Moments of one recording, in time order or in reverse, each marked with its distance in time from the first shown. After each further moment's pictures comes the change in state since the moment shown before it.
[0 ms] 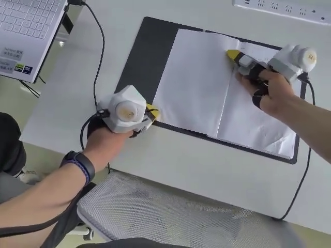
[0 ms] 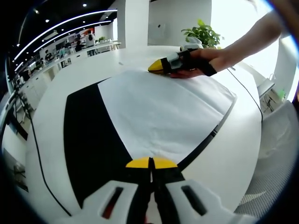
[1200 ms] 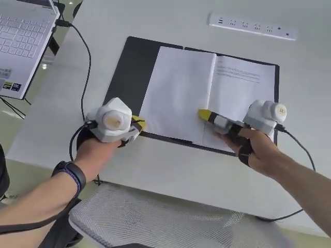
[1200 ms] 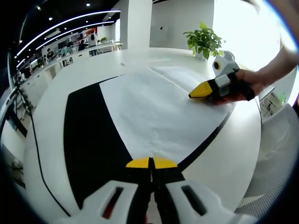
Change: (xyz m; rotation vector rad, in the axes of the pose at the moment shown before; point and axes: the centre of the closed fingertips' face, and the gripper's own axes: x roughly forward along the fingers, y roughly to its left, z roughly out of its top) left arm -0.003 -0.002 0.001 -0.025 -0.016 -0.001; right arm -0.087 0.056 -0.120 -0.041 0.194 0.106
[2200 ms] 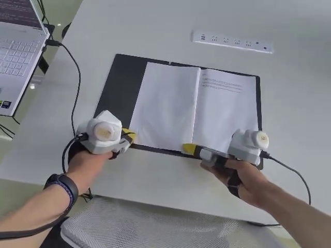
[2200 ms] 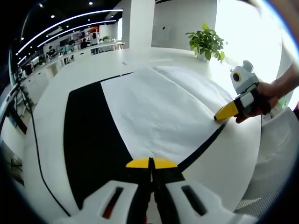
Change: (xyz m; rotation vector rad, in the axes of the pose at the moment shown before) left arm 0.005 0.004 -0.003 -0.027 0.004 0.003; right arm -0.022 -0.001 -0.049 0.000 0.083 -0.031
